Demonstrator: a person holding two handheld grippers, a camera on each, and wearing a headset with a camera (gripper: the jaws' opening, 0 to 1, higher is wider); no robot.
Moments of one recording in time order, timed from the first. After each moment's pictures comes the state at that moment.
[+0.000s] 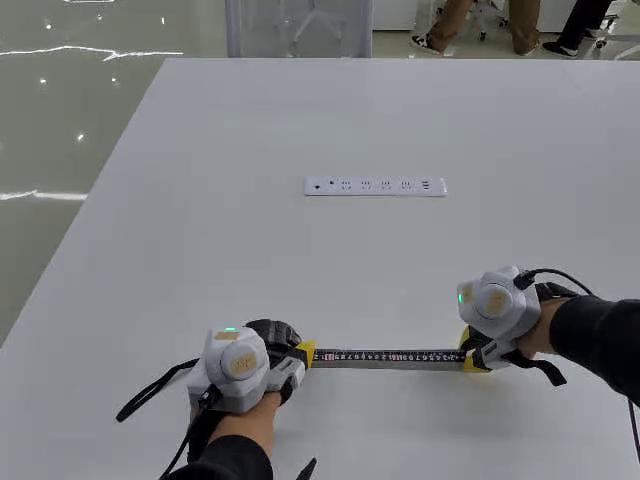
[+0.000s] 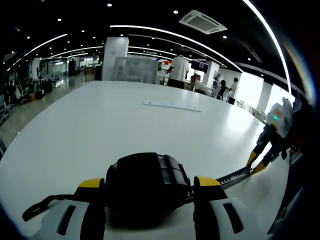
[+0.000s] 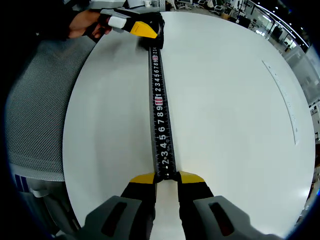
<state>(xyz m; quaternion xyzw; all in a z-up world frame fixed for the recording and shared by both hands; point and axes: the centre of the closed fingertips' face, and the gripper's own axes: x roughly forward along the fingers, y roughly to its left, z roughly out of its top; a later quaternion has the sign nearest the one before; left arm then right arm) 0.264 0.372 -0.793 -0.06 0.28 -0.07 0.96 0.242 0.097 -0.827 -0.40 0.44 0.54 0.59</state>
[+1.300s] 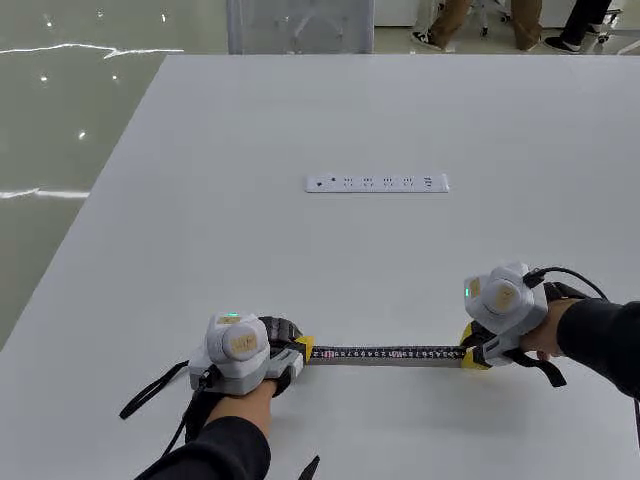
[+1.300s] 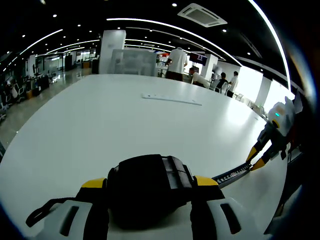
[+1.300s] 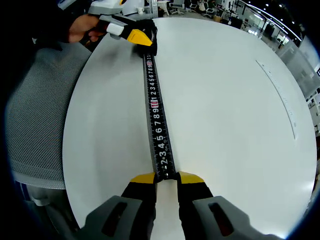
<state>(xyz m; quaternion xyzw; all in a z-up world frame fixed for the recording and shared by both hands) 0.264 0.373 -0.797 -0.06 0.31 -0.08 0.94 0.244 0.102 -0.827 -0.37 0.44 0.54 0.62</state>
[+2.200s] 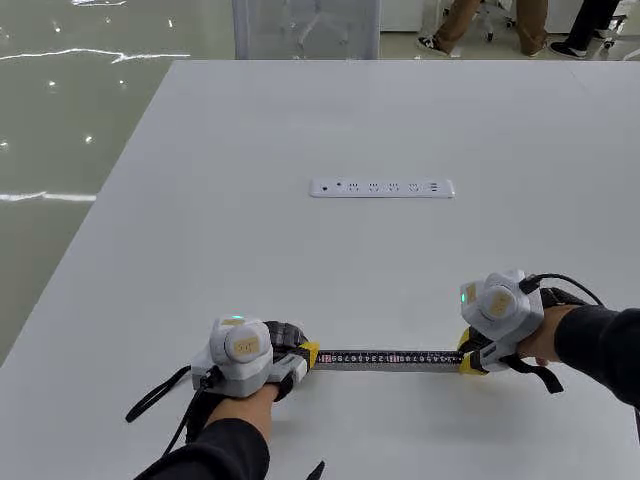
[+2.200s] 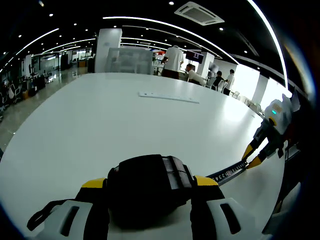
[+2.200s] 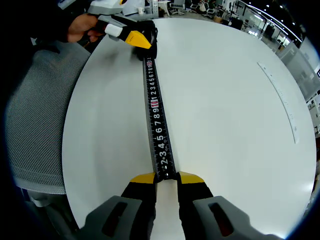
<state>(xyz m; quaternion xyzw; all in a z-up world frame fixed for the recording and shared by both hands) 0.263 0.373 -0.798 -0.06 0.32 -0.10 0.94 0.245 0.114 -0.827 -0.37 0.43 0.54 0.62</state>
